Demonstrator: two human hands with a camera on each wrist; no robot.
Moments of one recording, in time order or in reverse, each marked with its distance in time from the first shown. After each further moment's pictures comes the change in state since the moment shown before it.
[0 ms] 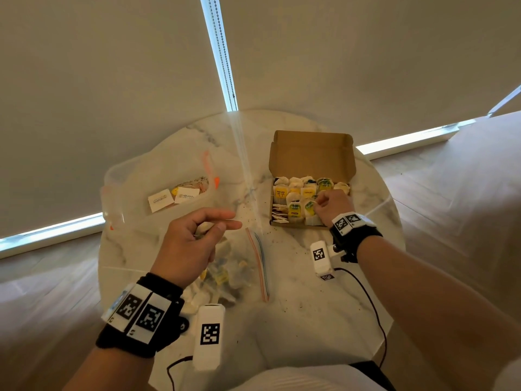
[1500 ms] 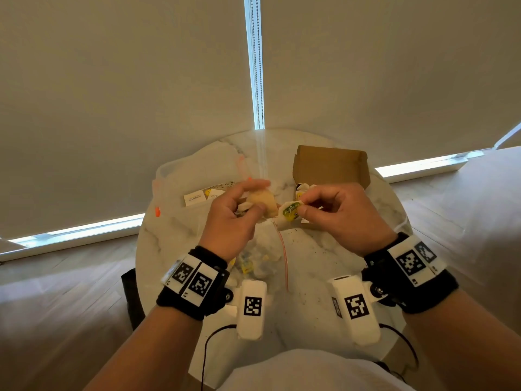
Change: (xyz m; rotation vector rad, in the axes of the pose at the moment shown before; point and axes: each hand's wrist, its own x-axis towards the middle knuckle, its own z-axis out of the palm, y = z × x) left_hand -0.042 0.033 -0.005 -0.155 0.034 0.198; right_hand -0.179 -0.107 -0.076 0.547 -0.162 -0.690
